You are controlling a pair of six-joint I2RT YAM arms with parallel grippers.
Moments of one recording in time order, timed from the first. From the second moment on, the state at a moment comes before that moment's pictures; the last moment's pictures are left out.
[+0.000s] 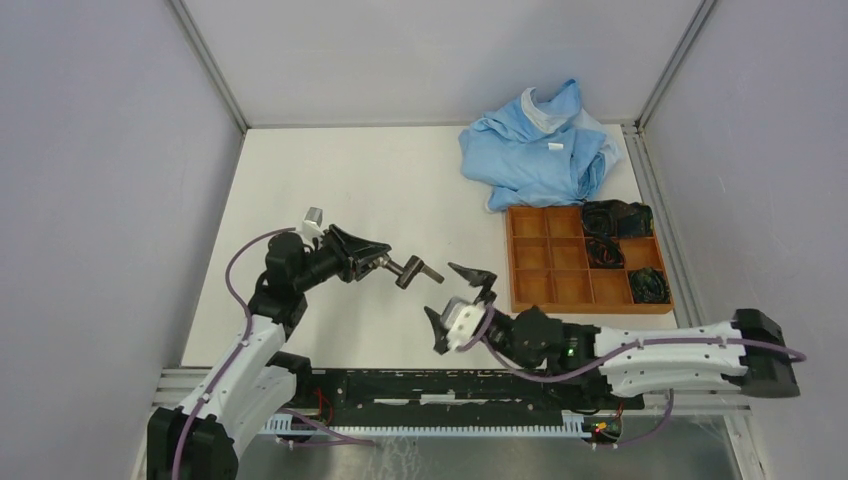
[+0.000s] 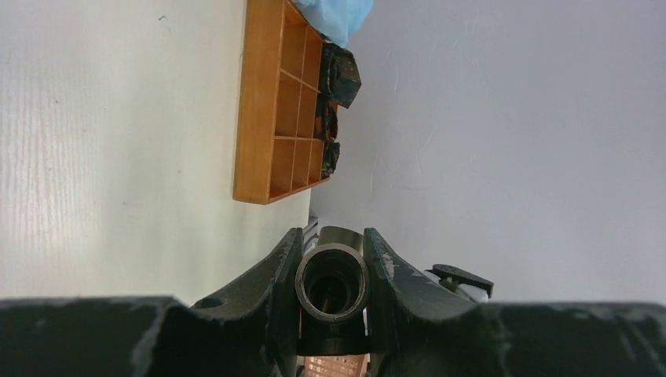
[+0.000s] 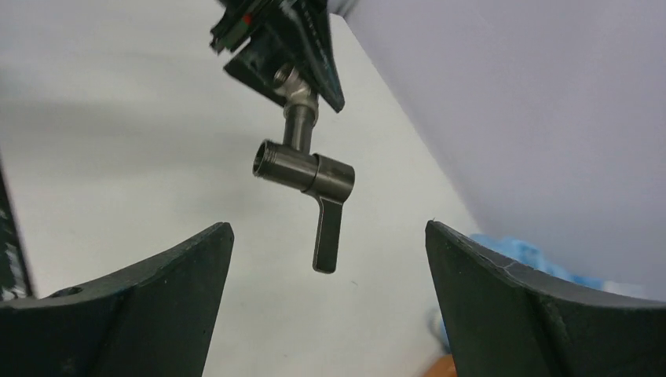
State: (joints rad) left arm -0.22 0.80 0.40 0.13 0.62 -1.33; right arm 1.42 0.89 0.54 0.38 0.46 -0.46
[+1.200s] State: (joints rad) left arm -0.22 0.78 0.40 0.18 0.66 -1.34; right arm 1.46 1.69 0.60 1.26 0.74 -1.44
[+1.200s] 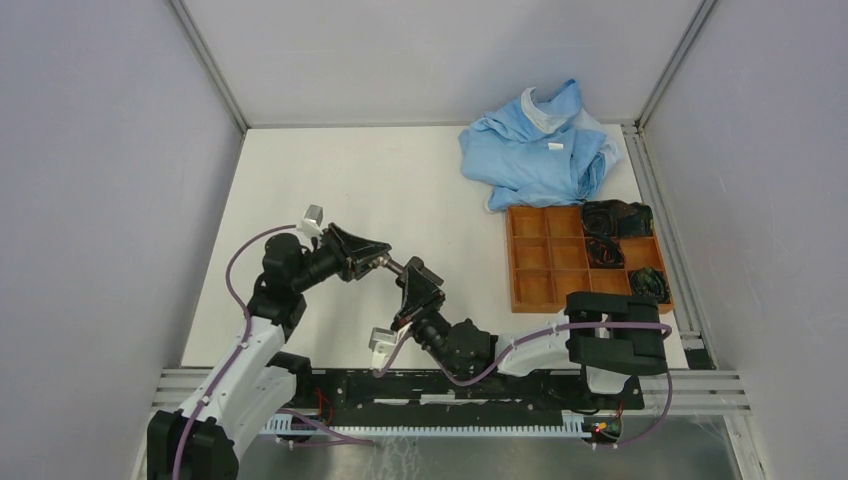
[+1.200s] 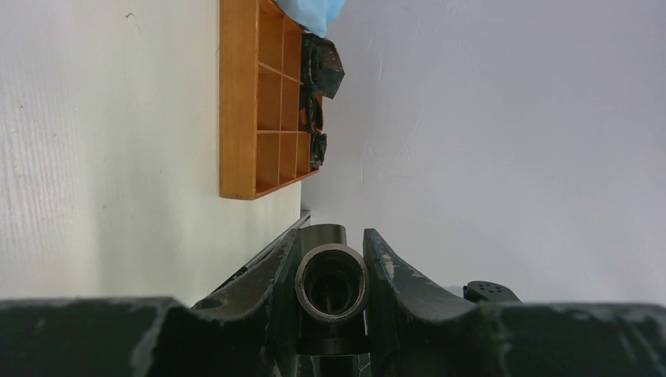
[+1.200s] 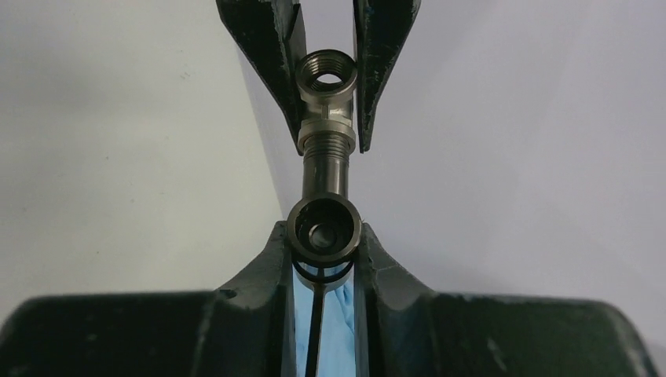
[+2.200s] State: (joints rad) left arm -0.19 0.74 0.39 0.28 0.64 -1.32; right arm 0.97 1.47 0.60 1.00 -0.28 0.63
